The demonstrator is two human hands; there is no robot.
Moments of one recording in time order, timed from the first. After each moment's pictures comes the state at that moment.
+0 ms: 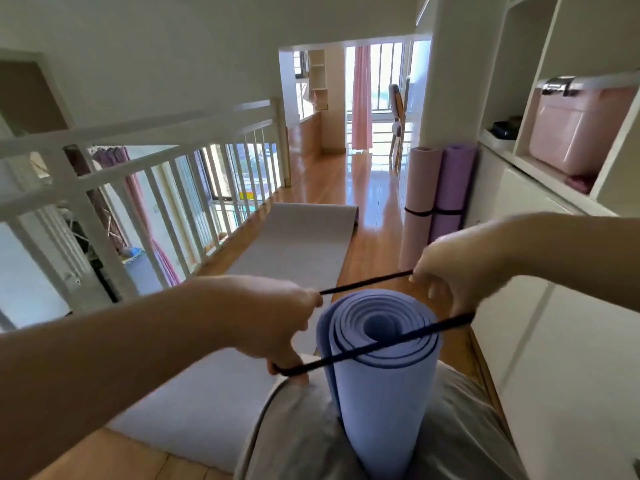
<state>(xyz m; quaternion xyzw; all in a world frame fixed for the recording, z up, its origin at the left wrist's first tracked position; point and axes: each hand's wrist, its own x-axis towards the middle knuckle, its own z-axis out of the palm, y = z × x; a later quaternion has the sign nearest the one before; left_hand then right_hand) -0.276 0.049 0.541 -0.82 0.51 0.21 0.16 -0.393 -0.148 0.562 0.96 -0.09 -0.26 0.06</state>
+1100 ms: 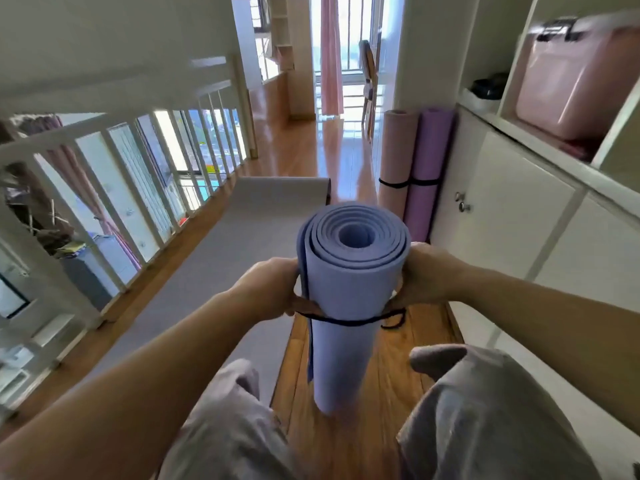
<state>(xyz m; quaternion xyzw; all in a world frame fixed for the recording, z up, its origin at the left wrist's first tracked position) -0.188 -0.065 0.437 -0.85 0.52 0.08 -0.06 -0.347 -0.255 0.428 0.98 -0.11 0.02 -0.14</state>
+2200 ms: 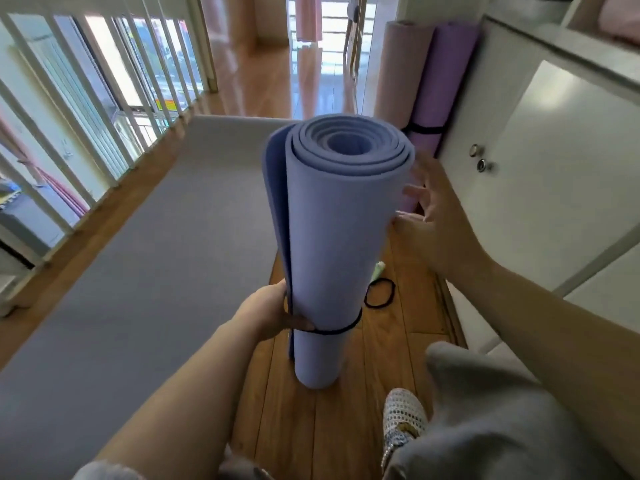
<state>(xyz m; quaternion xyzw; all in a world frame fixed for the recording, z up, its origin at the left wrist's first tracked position) -0.086 -0.177 0.238 -0.84 0.43 0.29 -0.14 -0.259 -0.338 0.355 0.78 -0.19 0.35 -0.49</state>
